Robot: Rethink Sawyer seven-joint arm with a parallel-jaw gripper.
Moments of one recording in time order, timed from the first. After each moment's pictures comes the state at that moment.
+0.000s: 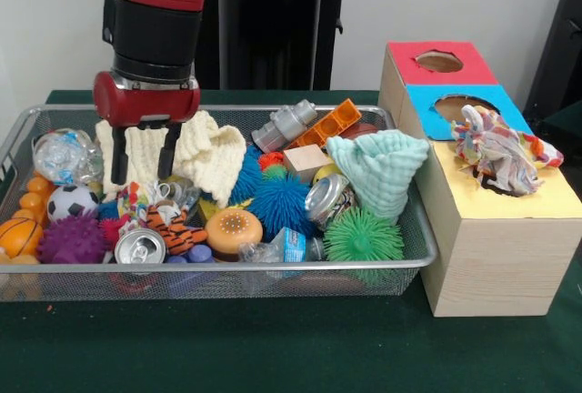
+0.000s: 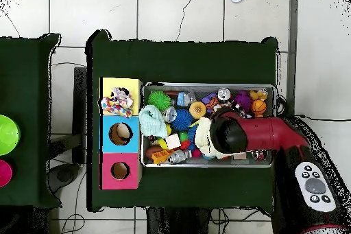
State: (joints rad) arm -0.60 -0.64 0.23 1.60 -0.67 0.36 1.17
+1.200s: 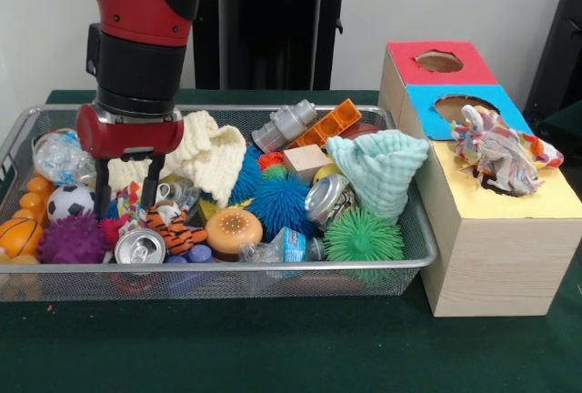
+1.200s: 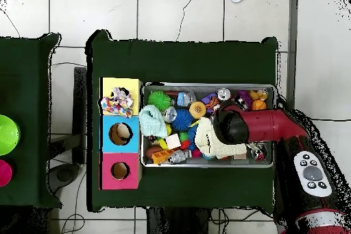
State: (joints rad) arm -0.60 -0.55 0.23 1.51 -0.70 0.38 1.17
